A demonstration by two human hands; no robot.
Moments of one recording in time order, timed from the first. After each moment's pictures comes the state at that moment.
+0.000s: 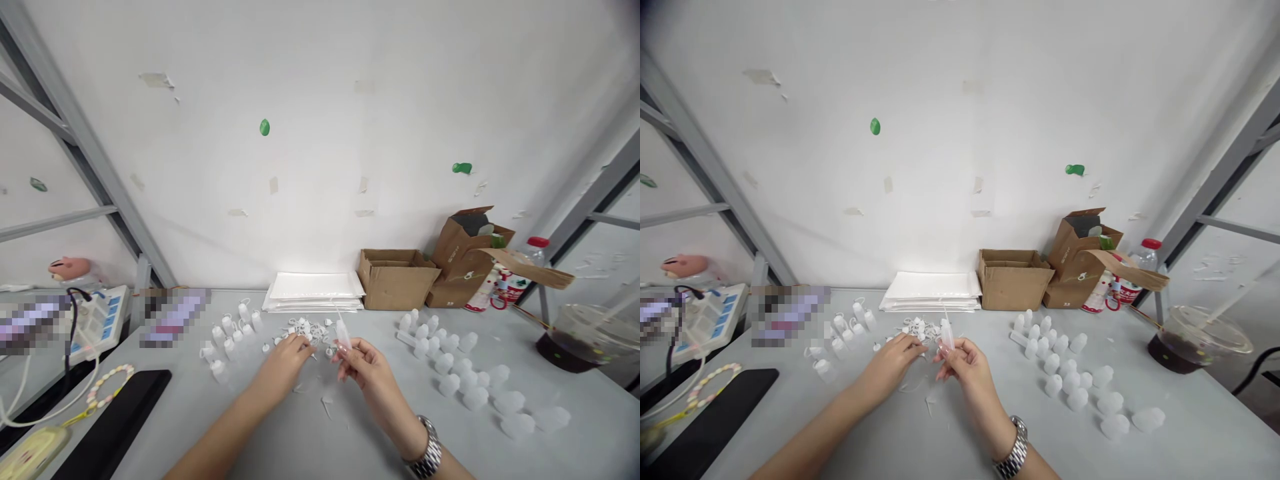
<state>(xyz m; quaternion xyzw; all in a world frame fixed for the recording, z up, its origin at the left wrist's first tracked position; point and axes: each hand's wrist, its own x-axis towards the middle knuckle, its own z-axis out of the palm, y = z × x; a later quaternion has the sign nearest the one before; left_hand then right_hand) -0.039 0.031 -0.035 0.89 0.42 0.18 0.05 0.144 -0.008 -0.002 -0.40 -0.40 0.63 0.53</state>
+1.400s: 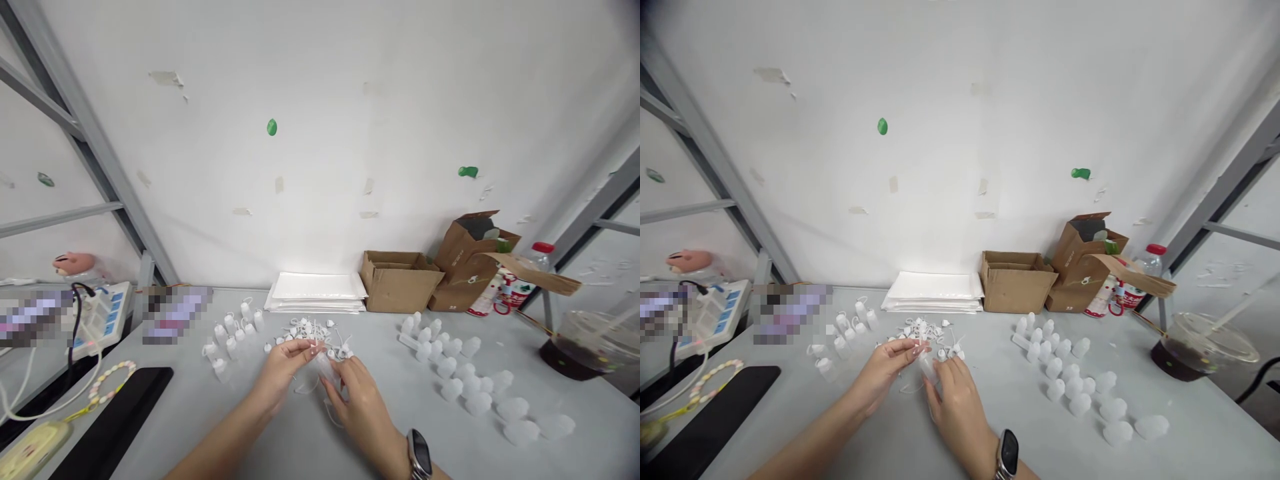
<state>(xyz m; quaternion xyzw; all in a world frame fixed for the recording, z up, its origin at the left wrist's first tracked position) -0.024 0.011 -0.003 0.45 0.44 0.46 0.63 0.129 -0.026 -0.026 -0.47 -0.75 0.12 0.45</state>
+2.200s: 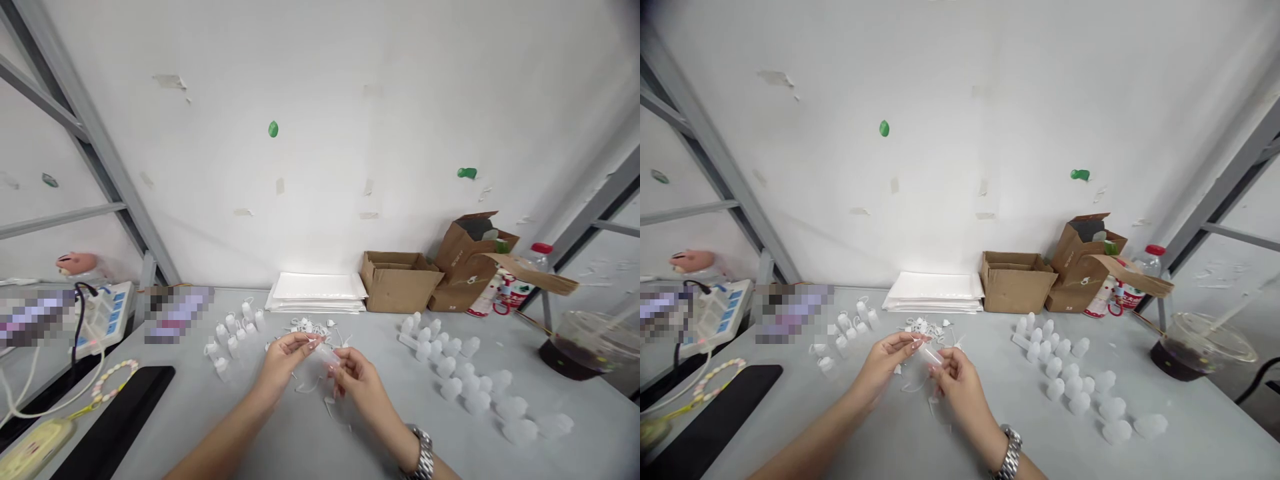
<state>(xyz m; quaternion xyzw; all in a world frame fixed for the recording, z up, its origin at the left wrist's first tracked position) -0.025 0.014 -0.002 0.47 0.45 0.49 0.58 0.129 -0.009 -0.019 -0.45 -0.46 0.58 0.49</state>
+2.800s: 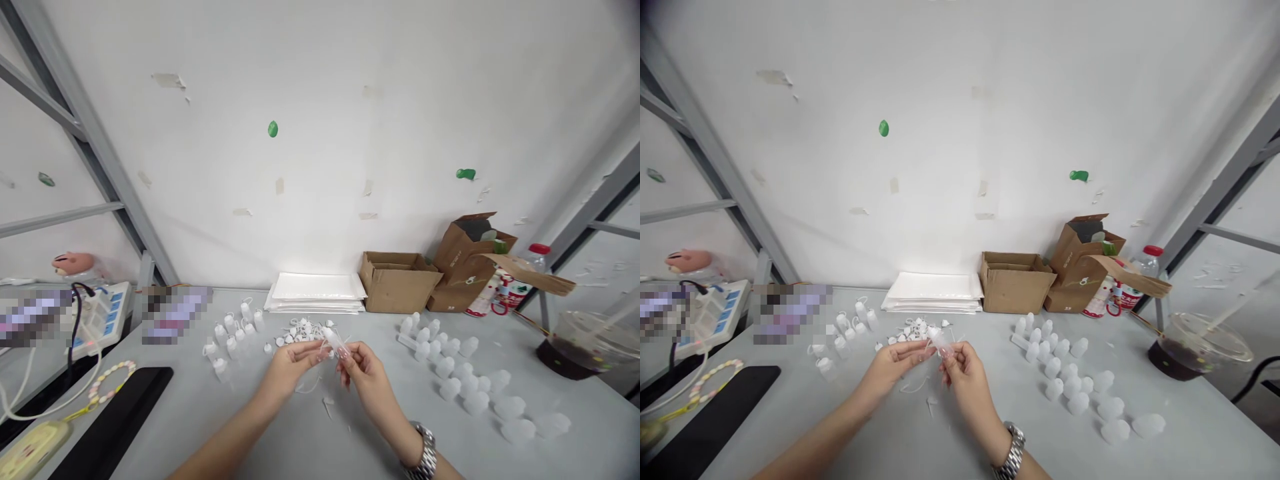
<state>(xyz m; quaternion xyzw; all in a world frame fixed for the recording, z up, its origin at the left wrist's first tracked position) -0.018 0.011 -0.004 0.43 0.43 0.45 0.65 0.138 -0.006 -0.022 -0.45 -0.51 0.52 0.52</state>
